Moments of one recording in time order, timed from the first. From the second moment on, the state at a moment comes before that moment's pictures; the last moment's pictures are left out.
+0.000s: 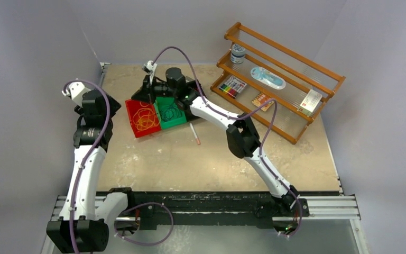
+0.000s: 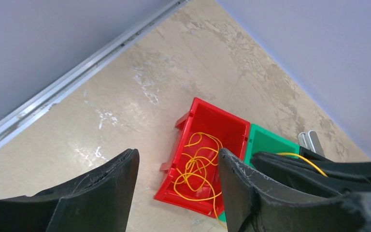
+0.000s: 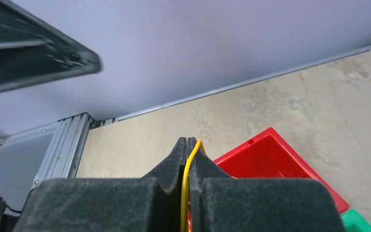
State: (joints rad) left arm 0.05 0.98 1.00 -0.47 -0.42 -0.61; right arm 0.82 2.53 2.33 0.21 -0.67 0.30
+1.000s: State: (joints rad) left arm 0.05 0.95 0.94 -0.51 -0.40 -0.56; right arm 0.87 2.51 2.20 0.20 -0.45 0.22
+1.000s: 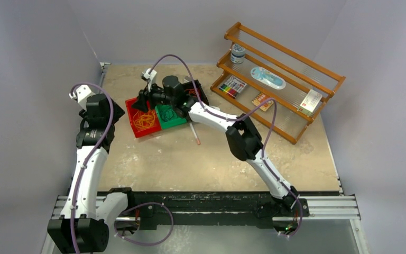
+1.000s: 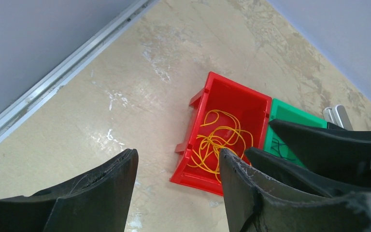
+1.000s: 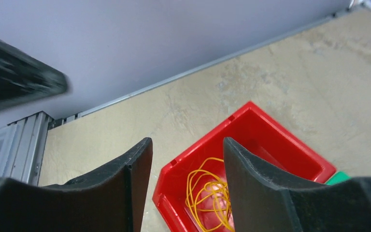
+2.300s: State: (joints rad) left arm -0.16 0.59 0.78 -0.28 -0.36 -0.51; right arm 0.62 0.72 0.73 0.22 0.26 0.10
